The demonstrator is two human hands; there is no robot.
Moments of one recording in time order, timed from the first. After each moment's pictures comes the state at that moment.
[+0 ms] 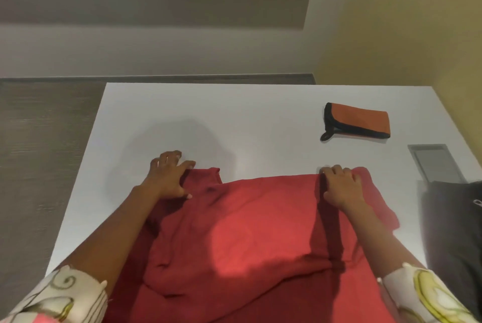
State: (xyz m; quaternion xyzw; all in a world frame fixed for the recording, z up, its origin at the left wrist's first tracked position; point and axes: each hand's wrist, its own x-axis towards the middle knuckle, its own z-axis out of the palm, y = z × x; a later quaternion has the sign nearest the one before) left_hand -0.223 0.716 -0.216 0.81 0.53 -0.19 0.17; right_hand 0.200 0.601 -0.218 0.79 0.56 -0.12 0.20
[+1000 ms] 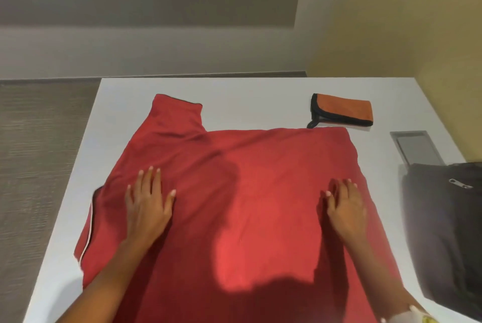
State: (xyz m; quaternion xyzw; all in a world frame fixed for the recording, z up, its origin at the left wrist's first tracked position) left_hand -0.235 0.589 -0.237 0.72 0.68 0.07 0.09; right_hand 0.202 0.488 -0.243 0.89 0.44 -0.11 -0.08
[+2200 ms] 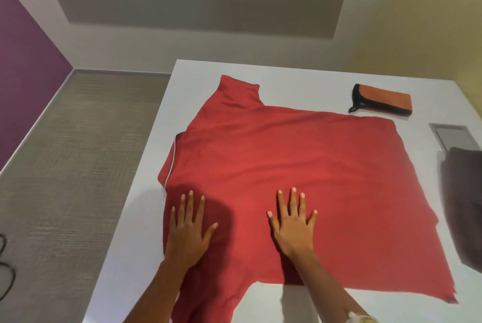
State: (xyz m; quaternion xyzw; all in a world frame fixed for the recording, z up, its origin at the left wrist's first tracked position) left_hand -0.325 0.388 -0.274 0.75 0.65 -0.01 0.13; right_hand -0.053 0.377 -0.272 0.78 0.61 -0.15 0.02
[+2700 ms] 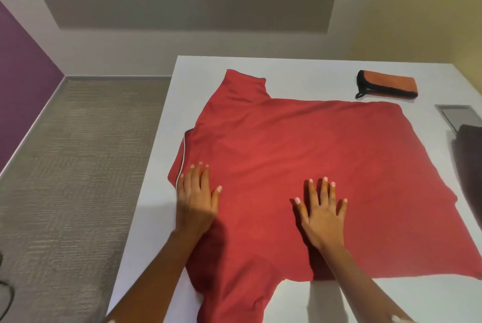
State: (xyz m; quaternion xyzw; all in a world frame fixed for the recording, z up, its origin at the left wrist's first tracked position) left_hand -0.347 0.439 -0.266 0.78 0.61 0.15 0.03; right_hand -0.058 0.362 -0.273 0.82 0.56 -0.09 -0.05
